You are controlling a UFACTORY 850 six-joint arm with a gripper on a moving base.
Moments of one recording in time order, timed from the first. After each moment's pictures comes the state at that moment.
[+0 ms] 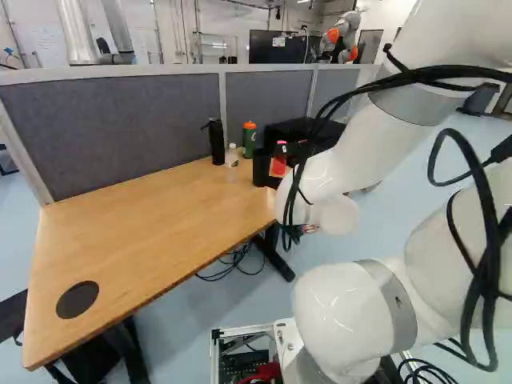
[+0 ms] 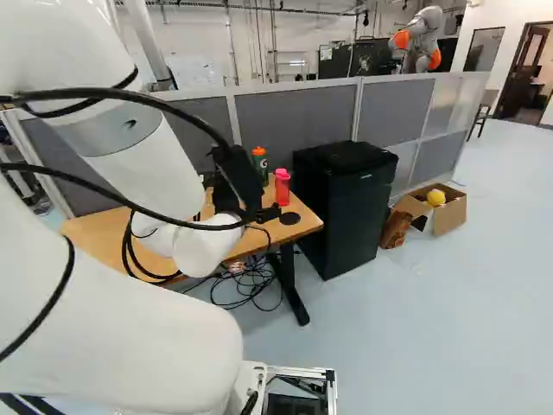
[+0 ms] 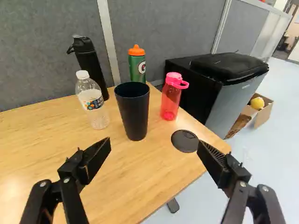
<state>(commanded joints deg) 0.0 16.0 -5.0 0.0 50.0 0.0</state>
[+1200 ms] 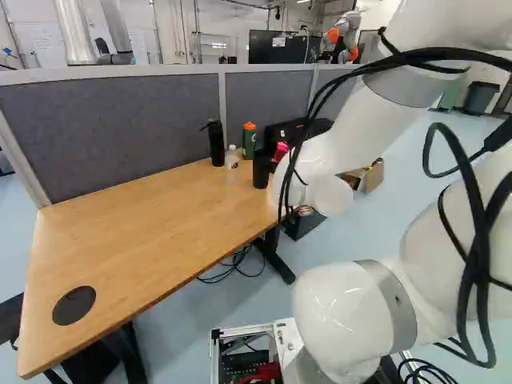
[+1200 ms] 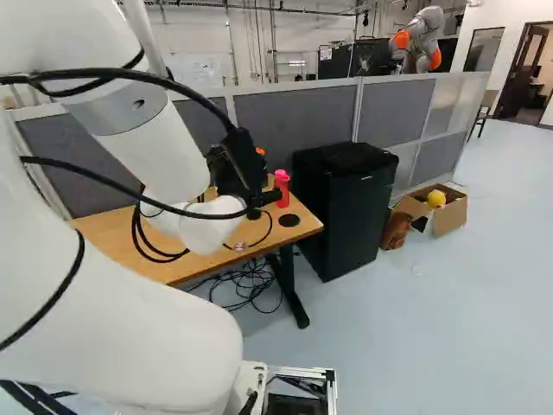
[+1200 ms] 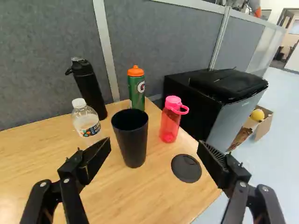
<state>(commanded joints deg) 0.0 13.0 -12.3 0.0 50.0 0.0</state>
